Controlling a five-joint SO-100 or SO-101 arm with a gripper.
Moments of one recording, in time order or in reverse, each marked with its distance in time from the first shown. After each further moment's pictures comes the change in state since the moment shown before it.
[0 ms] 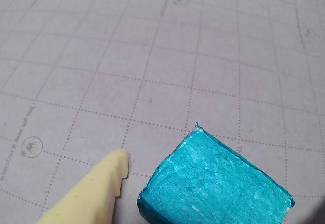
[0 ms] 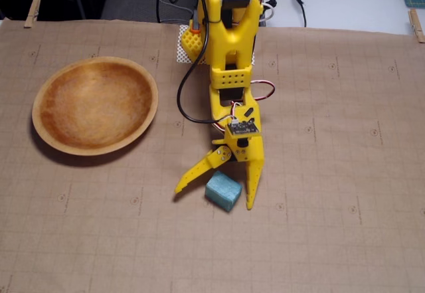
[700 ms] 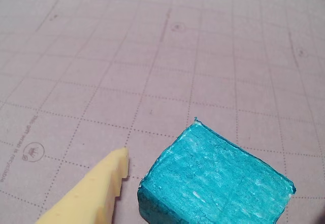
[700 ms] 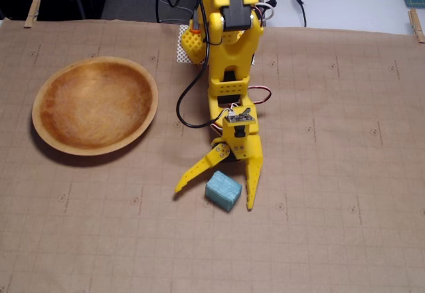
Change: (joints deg) arm 0.0 -9.6 -0.1 -17.6 0.0
